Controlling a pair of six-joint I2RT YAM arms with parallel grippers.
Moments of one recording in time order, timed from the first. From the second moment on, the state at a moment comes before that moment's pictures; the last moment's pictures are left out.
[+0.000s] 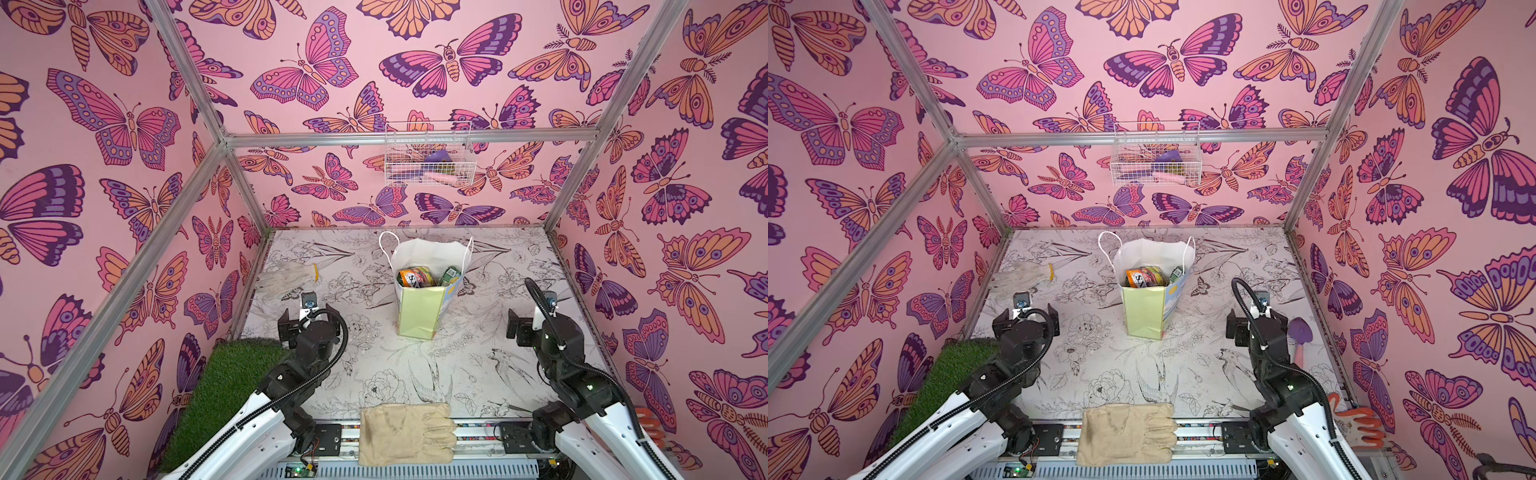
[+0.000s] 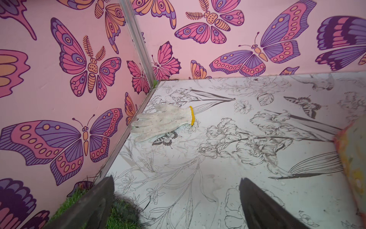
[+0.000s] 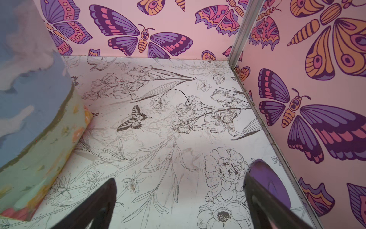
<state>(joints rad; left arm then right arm) -0.62 0.62 0.47 -0.28 -0.91 -0.14 0.36 0.49 0.47 -0.41 0.44 0.13</state>
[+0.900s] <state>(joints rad) -0.61 0.66 0.25 -0.12 -0.92 -0.07 0.36 0.36 0.24 -0.32 0.54 0.13</state>
